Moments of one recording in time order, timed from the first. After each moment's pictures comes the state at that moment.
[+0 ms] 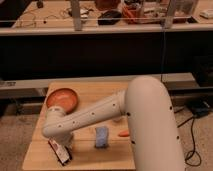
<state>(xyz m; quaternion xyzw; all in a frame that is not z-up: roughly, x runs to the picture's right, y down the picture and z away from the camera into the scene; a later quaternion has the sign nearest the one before) -0.193 0.302 0.781 -0.31 -0.17 -0.48 0.80</state>
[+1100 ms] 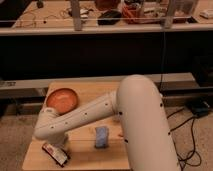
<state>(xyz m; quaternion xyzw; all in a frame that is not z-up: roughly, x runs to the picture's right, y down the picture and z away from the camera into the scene) -0.216 0.310 0.771 -0.31 -0.17 -0.50 0.79</state>
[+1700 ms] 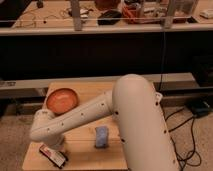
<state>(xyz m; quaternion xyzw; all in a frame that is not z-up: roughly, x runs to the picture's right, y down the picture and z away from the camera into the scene) -0.226 0.315 0.764 -0.32 -0.17 -0.51 0.78</state>
